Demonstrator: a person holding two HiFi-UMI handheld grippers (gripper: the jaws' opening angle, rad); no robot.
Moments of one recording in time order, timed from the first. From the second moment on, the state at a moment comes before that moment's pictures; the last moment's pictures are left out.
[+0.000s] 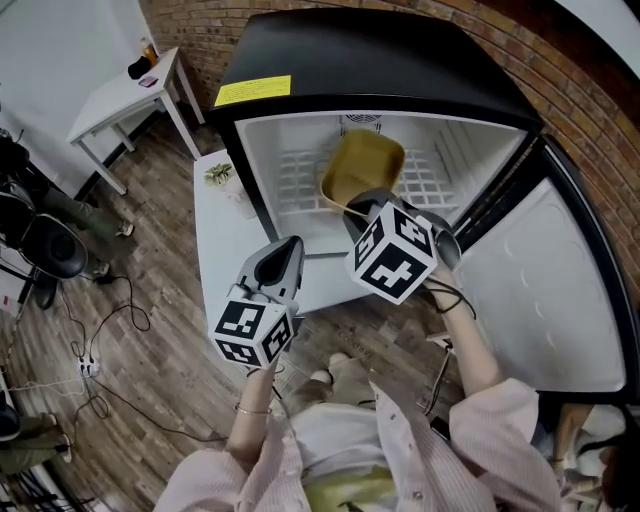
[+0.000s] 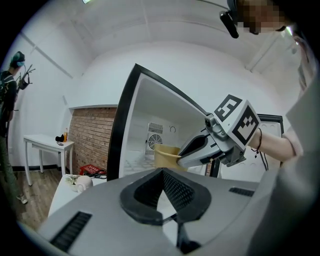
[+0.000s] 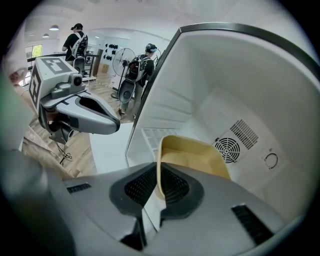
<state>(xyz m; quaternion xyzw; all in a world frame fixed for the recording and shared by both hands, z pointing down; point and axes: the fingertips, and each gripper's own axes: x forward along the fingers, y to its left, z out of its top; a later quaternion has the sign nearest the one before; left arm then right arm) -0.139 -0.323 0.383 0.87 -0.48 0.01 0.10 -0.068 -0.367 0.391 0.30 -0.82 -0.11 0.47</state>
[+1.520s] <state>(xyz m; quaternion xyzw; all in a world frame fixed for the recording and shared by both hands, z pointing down) -0.102 -0.261 0.398 0.91 -0.41 0.03 0.09 -0.010 -0.255 0.407 0.49 -0.80 -0.04 0.34</state>
